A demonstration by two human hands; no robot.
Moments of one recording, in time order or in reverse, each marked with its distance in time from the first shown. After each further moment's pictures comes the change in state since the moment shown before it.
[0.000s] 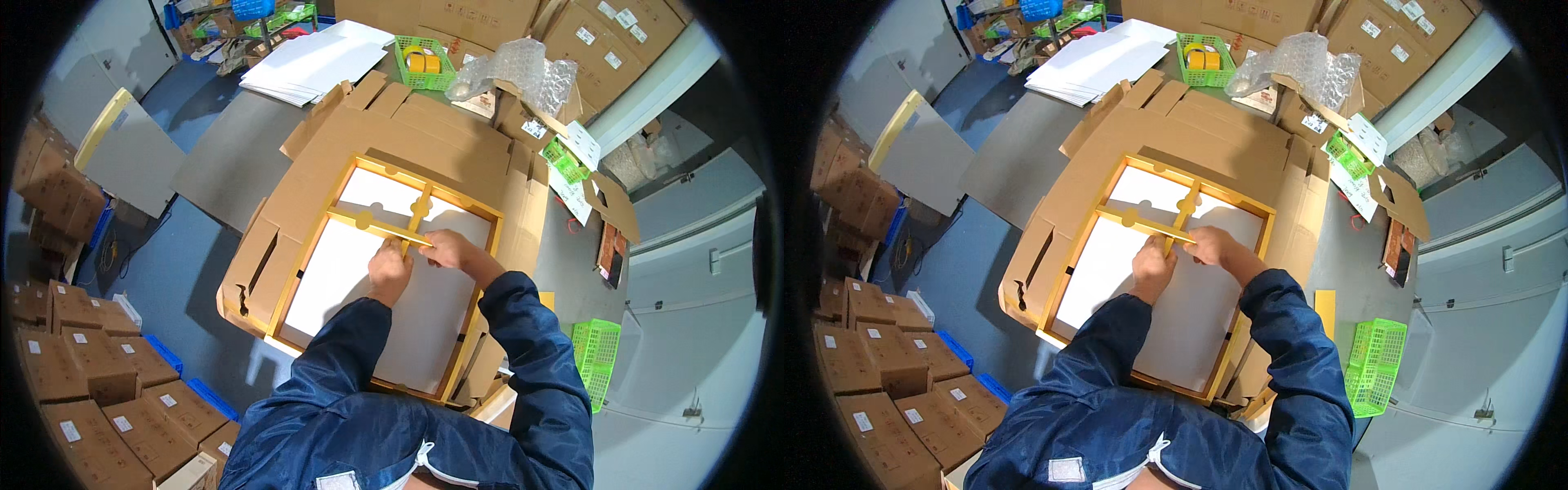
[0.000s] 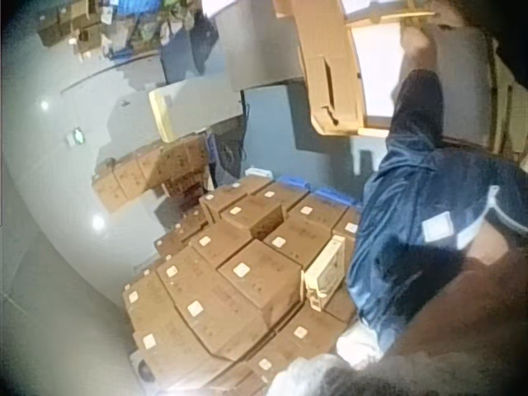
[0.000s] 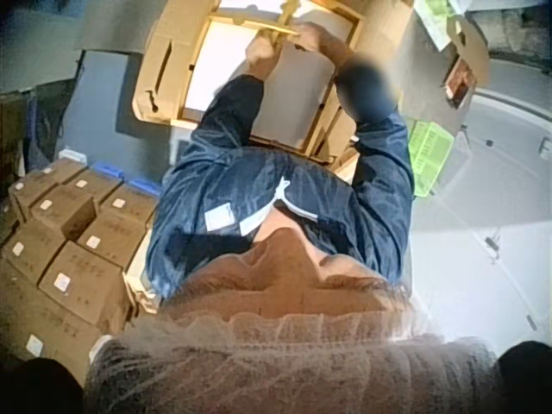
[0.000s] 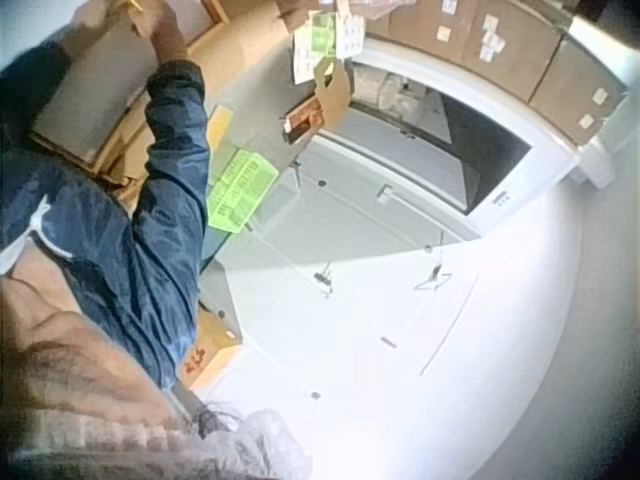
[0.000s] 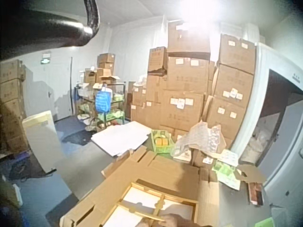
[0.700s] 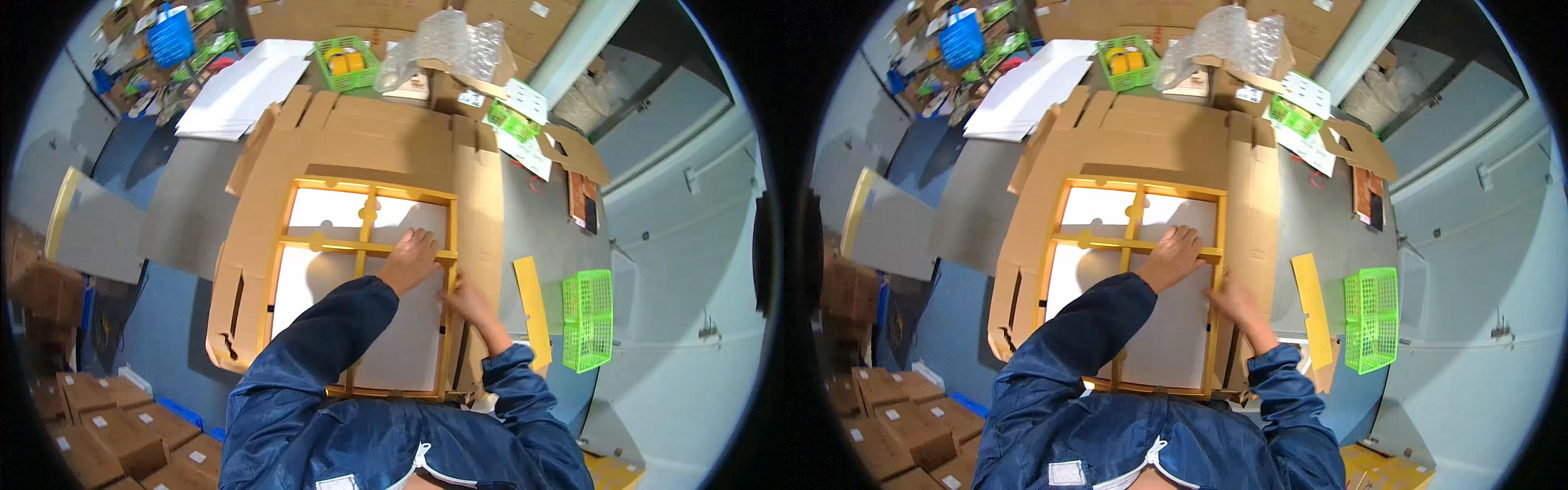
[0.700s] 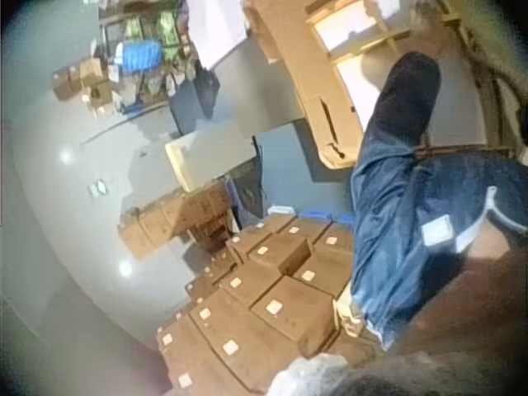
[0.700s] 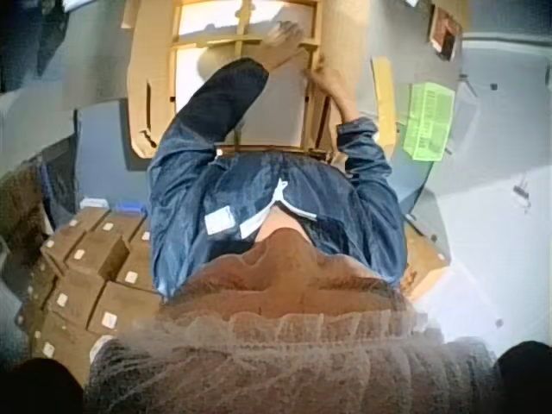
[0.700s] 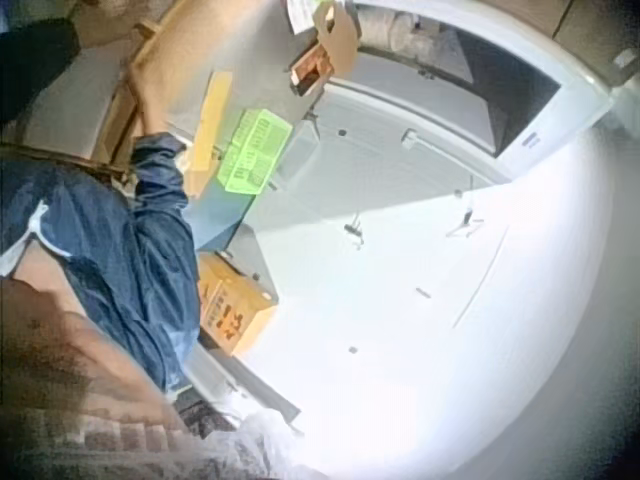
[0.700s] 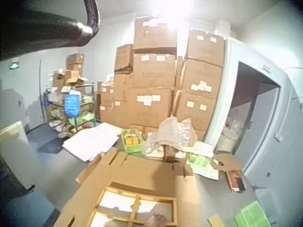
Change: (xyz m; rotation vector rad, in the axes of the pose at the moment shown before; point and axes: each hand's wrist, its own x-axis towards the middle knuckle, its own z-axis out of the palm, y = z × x) left_hand 0.038 0.069 0.042 0.107 -0.307 0.962; right_hand -0.133 0.055 0.077 0.179 0.548 0.529
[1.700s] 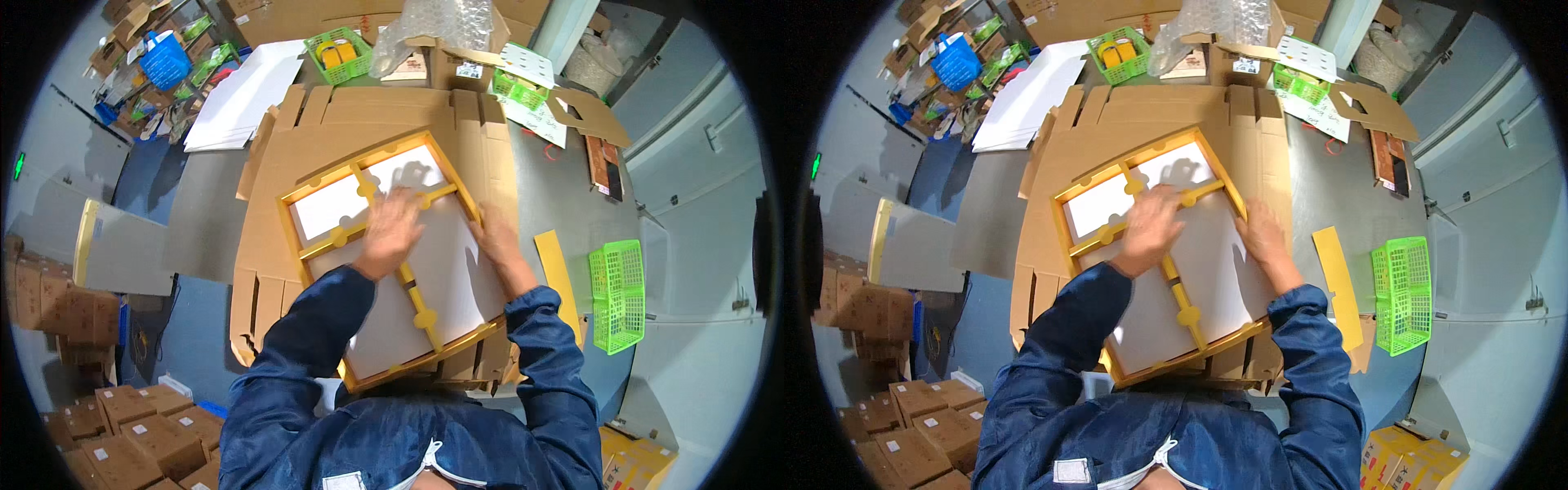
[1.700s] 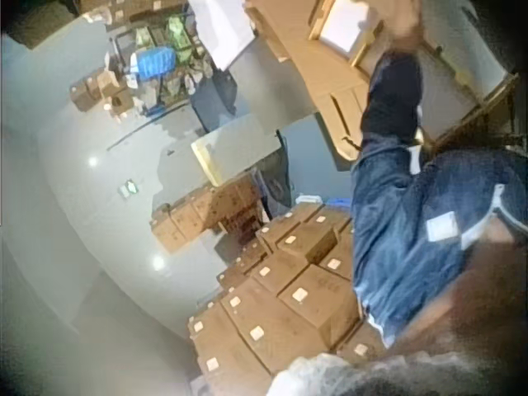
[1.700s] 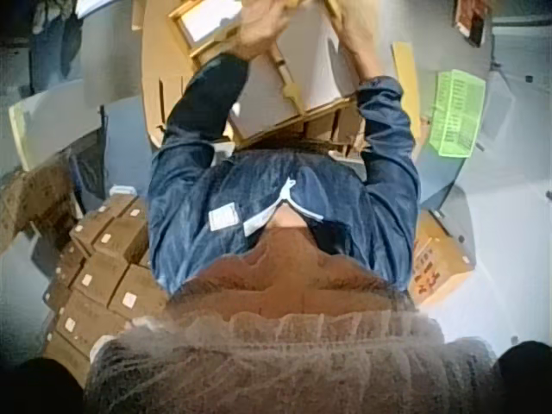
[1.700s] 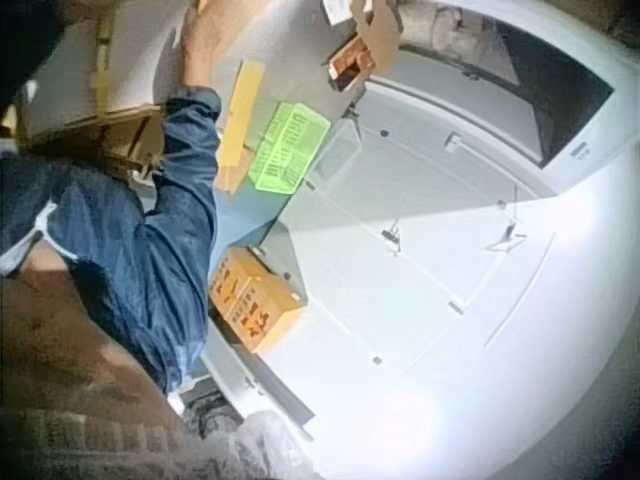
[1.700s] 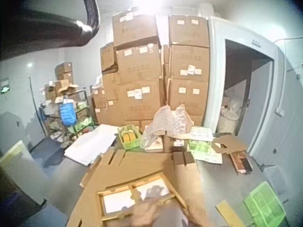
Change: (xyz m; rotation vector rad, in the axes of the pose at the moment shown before) left_hand 0.004 -0.020 -0.033 -0.029 0.044 -0.154; right_hand 0.072 0.023 -0.033 -0.052 0.431 -0.274
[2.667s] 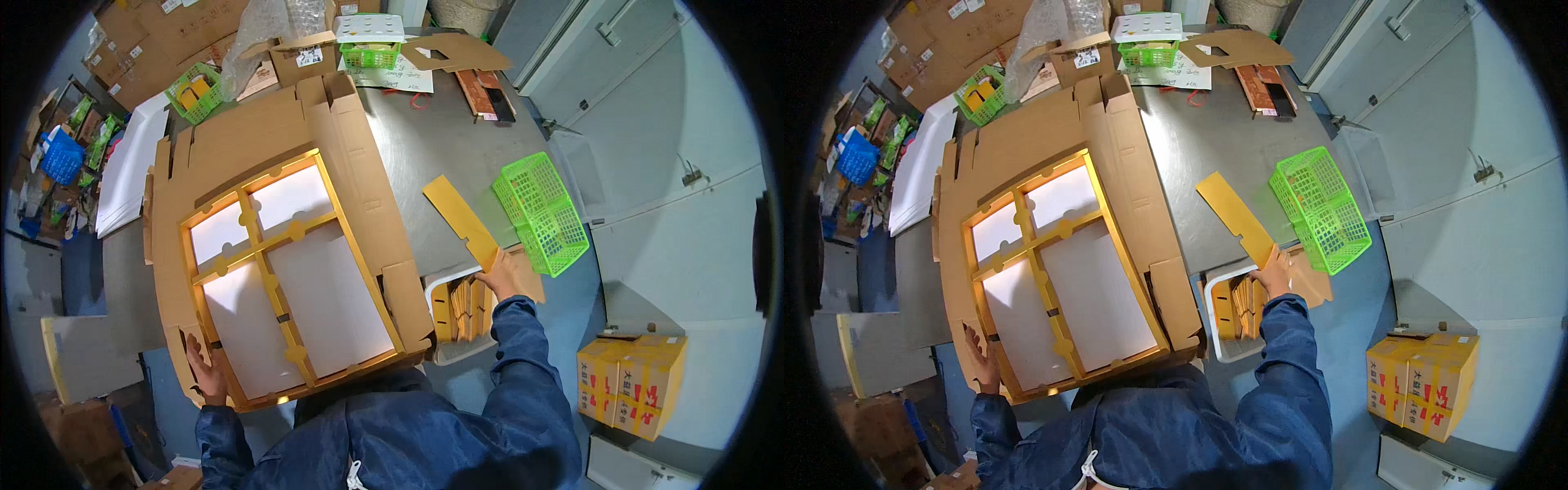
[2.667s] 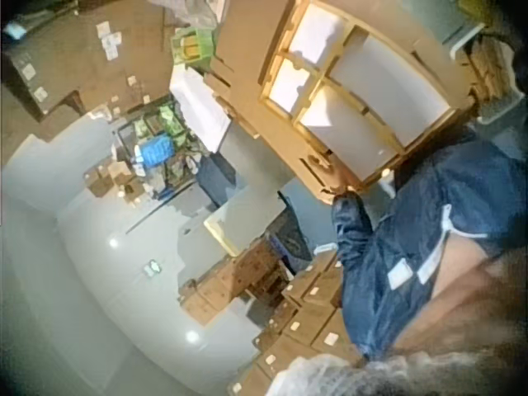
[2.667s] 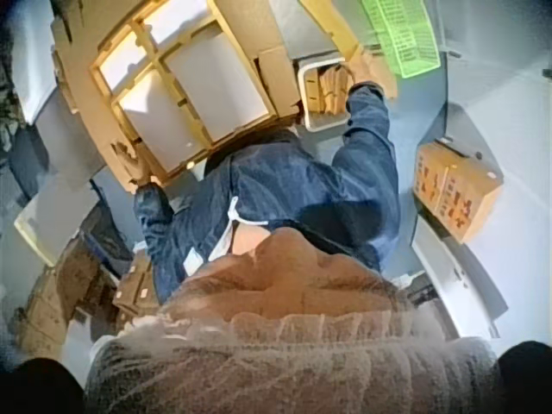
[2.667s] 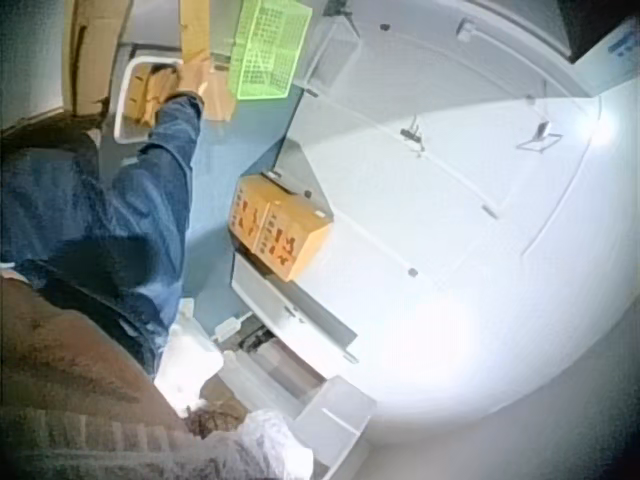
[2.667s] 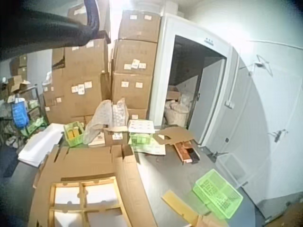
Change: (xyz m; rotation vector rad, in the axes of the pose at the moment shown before) left_hand -0.250 -0.046 -0.108 -0.085 -0.021 -0.808; right_hand -0.262 0.279 -0.020 -0.274 -0.083 0.840
